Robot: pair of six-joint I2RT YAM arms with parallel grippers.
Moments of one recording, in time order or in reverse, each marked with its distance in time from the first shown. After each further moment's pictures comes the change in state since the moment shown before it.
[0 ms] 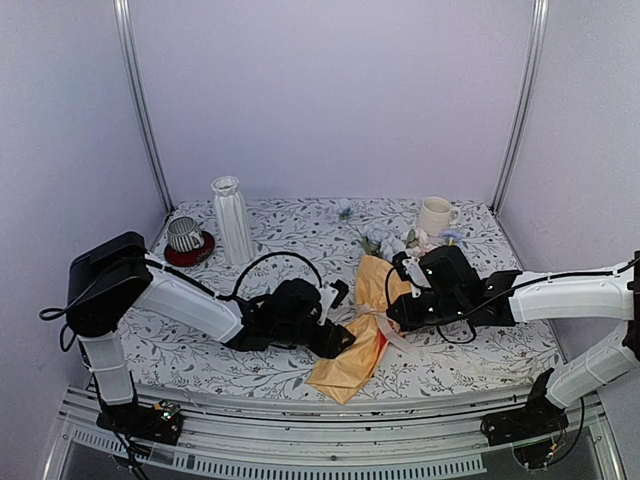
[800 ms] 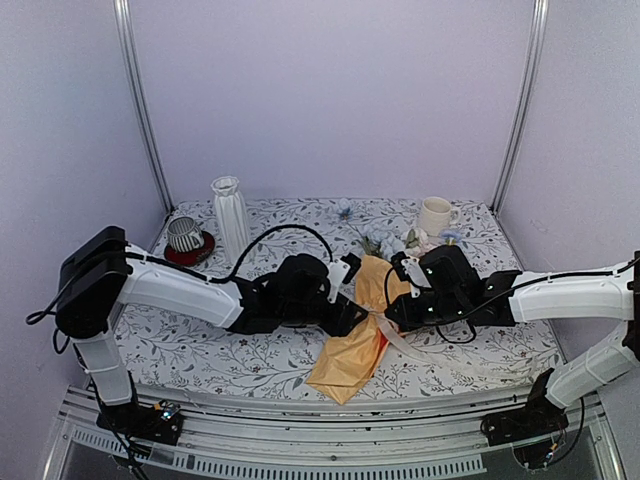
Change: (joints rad) left arm -0.005 -0.059 0.137 -0.091 -0.063 0.107; right arm 0.000 0.000 0.000 0.009 -0.026 -0.002
